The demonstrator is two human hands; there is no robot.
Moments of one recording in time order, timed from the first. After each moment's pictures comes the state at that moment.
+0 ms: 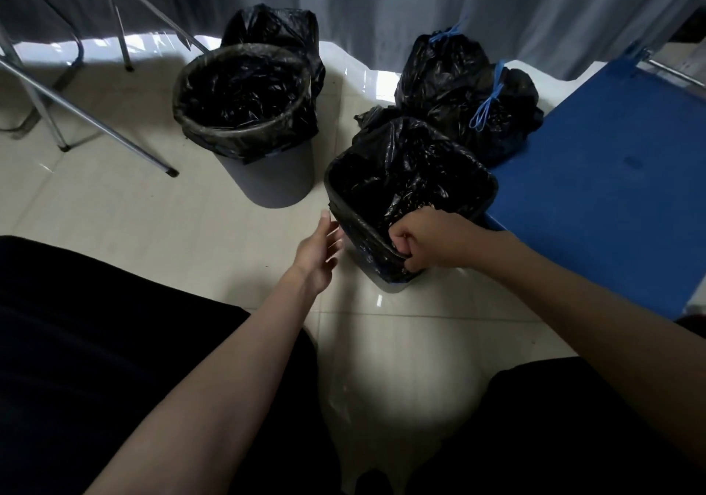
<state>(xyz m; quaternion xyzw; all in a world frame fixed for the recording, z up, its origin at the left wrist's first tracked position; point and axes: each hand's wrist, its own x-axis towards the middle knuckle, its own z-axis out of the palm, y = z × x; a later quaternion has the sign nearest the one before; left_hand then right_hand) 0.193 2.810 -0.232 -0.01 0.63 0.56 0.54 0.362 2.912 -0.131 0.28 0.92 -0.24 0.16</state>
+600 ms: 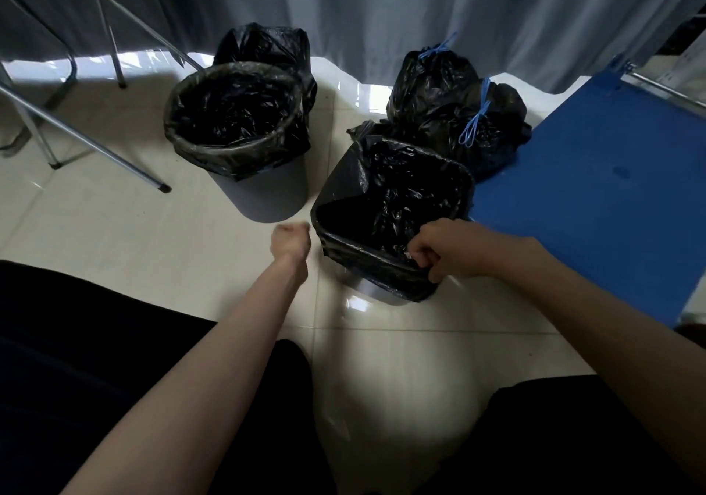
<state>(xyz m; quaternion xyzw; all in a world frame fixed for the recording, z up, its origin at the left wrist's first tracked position) 0.157 2.836 -0.226 0.02 0.78 0.53 0.34 0.384 2.938 -0.124 0.28 0.91 -0.20 0.23</state>
